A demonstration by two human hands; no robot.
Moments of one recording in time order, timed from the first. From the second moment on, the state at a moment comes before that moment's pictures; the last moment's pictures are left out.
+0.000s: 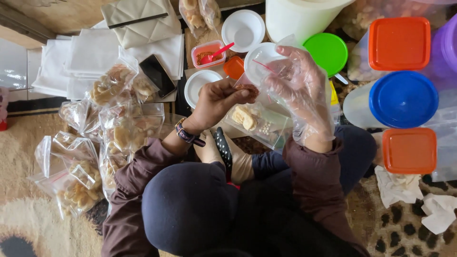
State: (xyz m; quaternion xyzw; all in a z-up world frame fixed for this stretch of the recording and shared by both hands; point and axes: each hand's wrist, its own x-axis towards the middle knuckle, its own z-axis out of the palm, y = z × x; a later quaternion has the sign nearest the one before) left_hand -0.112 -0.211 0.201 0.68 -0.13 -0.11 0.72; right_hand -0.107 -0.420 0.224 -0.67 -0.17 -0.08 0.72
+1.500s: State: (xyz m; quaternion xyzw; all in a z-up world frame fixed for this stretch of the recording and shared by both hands) left_hand -0.127 -0.205 0.160 0.62 -0.12 -0.20 0.75; right_hand -0.163 -0.401 0.138 -0.58 0.03 0.02 0.82
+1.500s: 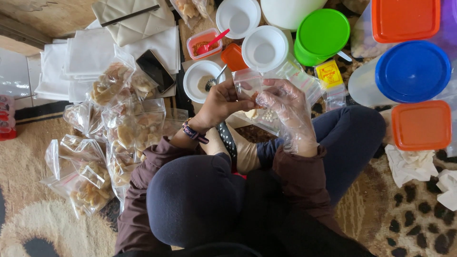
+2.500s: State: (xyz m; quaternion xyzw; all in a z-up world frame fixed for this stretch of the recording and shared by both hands) left_hand -0.130 -0.201 0.131 0.61 -0.01 -0.30 0.73; right_hand -0.163 -0.404 0.137 -0.67 0.08 0.03 0.74
